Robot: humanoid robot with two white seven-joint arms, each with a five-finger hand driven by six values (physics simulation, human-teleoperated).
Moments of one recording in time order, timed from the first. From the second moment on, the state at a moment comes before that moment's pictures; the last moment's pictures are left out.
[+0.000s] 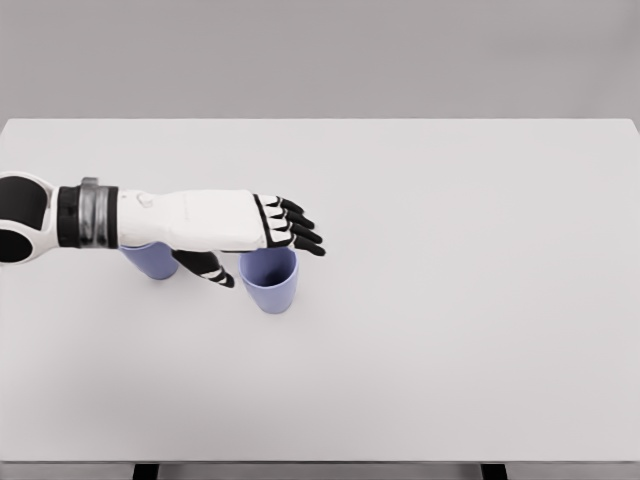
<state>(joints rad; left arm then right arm) -0.90 0.89 -1.03 -1.77 -0.11 -0.52 -0.45 -0.03 0.00 0.24 0.18 0.26 -0.47 0.61</state>
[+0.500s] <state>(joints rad) -0.90 0.90 -1.06 -1.76 -0.12 -0.52 -0.41 -0.03 0.00 0.24 0.18 0.26 -0.47 0.61</state>
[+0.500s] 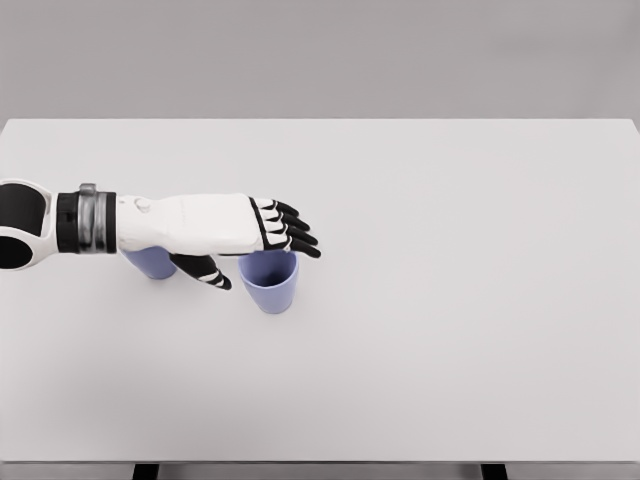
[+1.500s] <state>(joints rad) -0.87 0.89 -1.10 -1.74 -0.15 -0.44 -0.34 -0.03 0.00 0.24 0.18 0.26 -0.47 0.61</state>
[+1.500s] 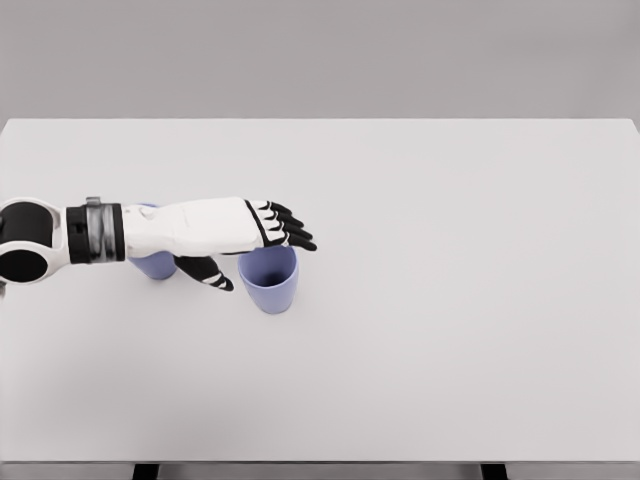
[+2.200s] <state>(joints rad) -0.85 0.87 -1.10 -1.72 -0.21 -0.44 -0.34 -0.03 0.00 0.24 0.18 0.26 -0.47 0.61</state>
